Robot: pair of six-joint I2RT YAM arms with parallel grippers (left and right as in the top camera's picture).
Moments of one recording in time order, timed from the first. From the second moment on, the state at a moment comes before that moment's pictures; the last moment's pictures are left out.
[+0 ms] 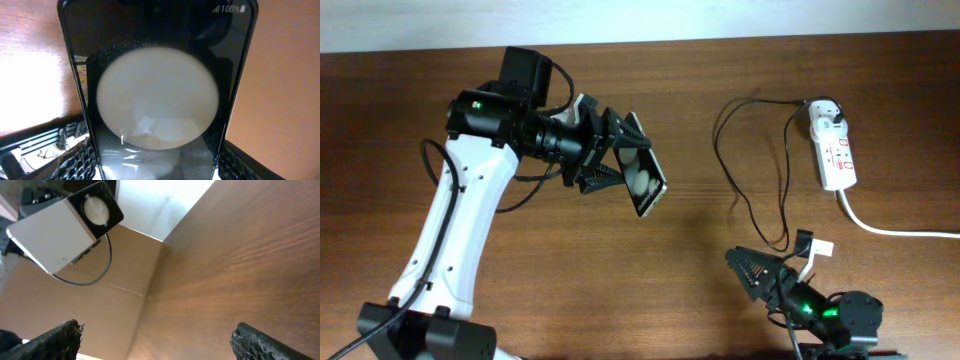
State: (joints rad) left arm -0.23 1.69 1.72 -1.25 0.95 -0.80; right arm -0.11 0.01 0.03 -0.09 -0.94 1.06
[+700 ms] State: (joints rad) left arm -0.23 1.69 1.72 -1.17 0.91 -0.78; right arm -0.11 0.53 0.86 -0.72 -0.72 0.46
